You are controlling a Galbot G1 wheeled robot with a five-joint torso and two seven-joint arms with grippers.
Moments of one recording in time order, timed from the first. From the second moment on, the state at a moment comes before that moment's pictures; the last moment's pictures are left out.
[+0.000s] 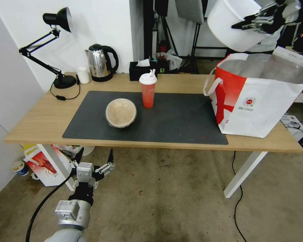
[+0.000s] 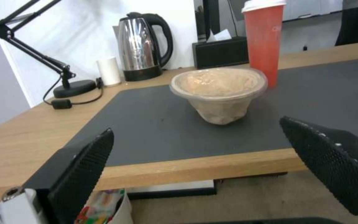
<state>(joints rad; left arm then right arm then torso) 1.80 -1.50 -0.55 -2.30 0.00 0.00 0.00 -1.39 -0.47 1.07 1.62 1.31 -0.18 -0.60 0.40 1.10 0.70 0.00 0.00</state>
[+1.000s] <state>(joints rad) 1.80 -1.50 -0.55 -2.30 0.00 0.00 0.00 -1.35 -0.30 0.93 1.58 1.14 -0.14 -0.65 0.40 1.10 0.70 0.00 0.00</state>
